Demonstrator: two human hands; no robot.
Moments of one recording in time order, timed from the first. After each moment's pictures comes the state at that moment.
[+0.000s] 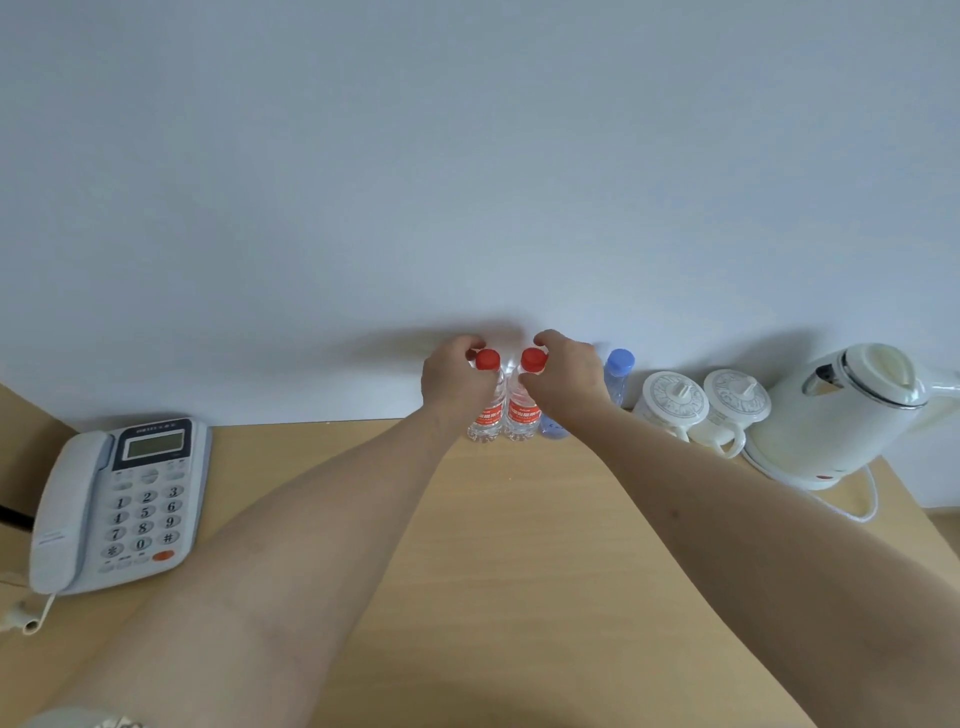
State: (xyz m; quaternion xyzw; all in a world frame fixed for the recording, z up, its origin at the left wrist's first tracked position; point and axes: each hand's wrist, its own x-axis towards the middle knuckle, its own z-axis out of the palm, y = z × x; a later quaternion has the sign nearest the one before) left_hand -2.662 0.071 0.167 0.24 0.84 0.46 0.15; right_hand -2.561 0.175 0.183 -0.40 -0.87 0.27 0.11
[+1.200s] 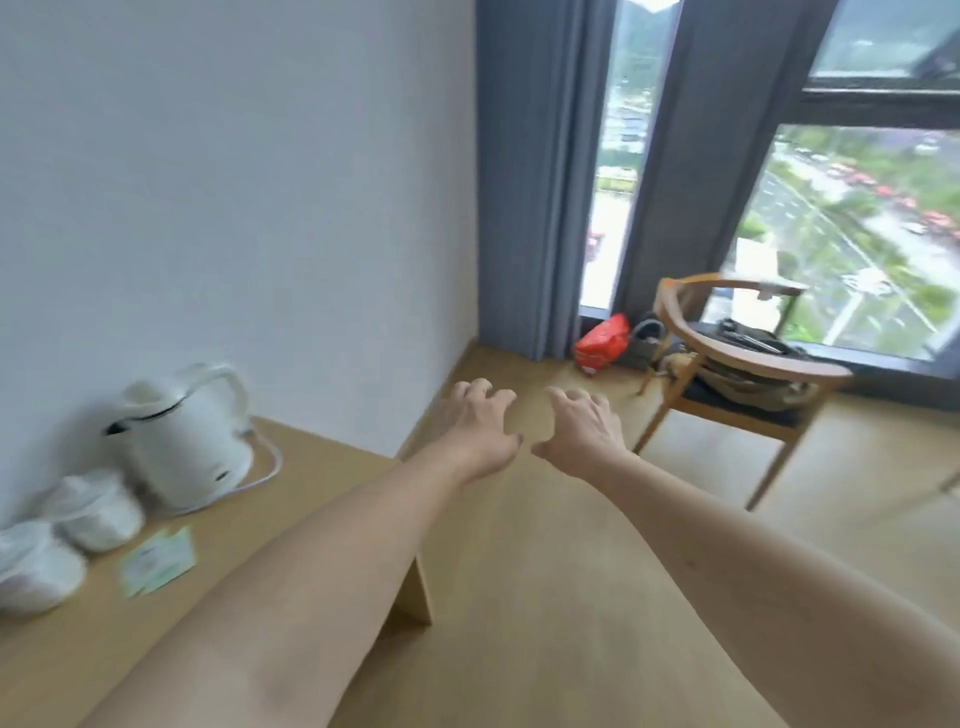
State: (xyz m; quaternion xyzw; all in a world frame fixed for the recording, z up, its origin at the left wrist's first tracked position) left_hand -1.964 0.176 0.233 0.87 0.48 0.06 0.11; right_hand -1.816 0.117 0.225 -0.81 -0.57 0.09 0.11
